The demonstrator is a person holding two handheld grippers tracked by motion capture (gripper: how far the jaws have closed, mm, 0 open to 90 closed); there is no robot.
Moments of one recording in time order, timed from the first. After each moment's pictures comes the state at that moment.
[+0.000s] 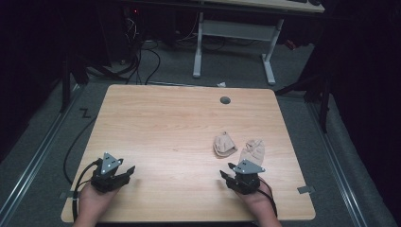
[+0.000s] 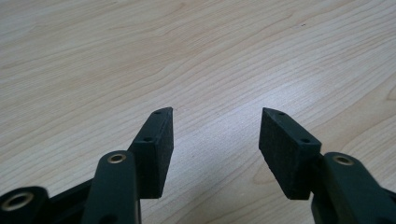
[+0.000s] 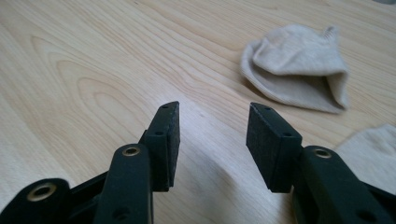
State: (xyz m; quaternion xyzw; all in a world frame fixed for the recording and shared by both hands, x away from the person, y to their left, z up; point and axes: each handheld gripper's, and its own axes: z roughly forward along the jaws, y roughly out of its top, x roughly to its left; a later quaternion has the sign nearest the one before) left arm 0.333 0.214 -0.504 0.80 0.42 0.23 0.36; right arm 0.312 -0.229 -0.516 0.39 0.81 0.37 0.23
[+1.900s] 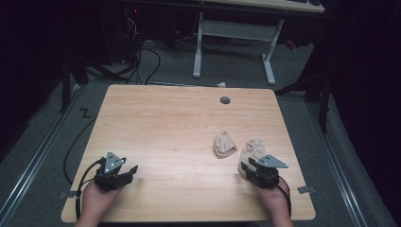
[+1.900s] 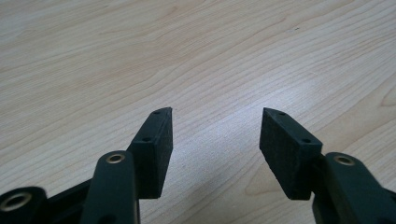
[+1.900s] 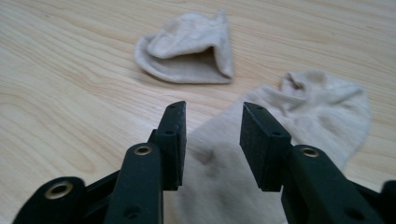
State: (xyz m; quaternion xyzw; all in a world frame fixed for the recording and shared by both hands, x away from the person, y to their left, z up) left arm 0.335 0.207 -0.505 0.80 0.42 0.23 0.37; right arm 0.320 -0.287 -0.511 0.47 0.75 0.37 0.26
